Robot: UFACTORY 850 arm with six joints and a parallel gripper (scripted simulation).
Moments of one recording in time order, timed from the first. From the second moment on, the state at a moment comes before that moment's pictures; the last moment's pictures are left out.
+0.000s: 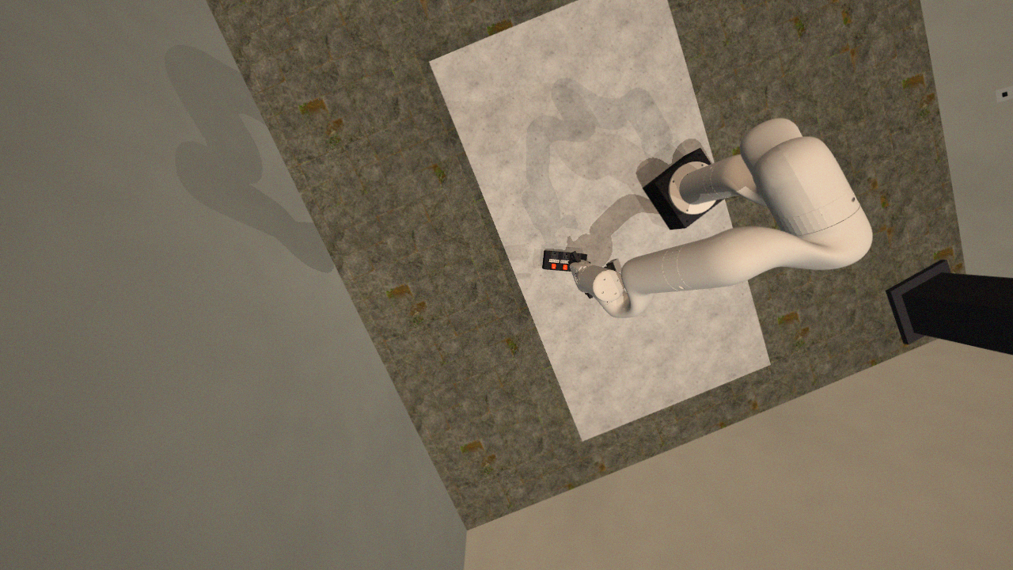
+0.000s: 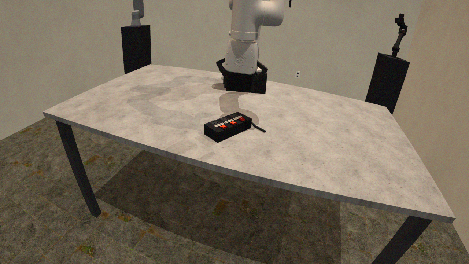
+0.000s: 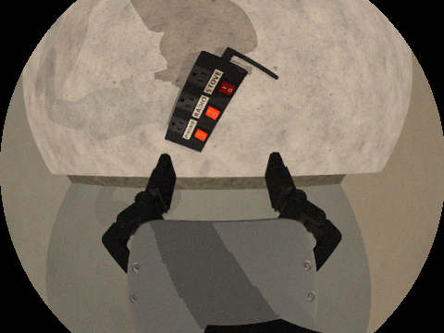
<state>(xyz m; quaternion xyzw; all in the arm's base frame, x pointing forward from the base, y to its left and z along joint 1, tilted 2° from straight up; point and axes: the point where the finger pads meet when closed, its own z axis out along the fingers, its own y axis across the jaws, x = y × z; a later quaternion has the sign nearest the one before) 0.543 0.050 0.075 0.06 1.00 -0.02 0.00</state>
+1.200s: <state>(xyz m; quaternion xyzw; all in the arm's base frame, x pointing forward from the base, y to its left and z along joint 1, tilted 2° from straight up) 0.573 0.030 0.036 -0.58 0.82 -0.06 -0.01</state>
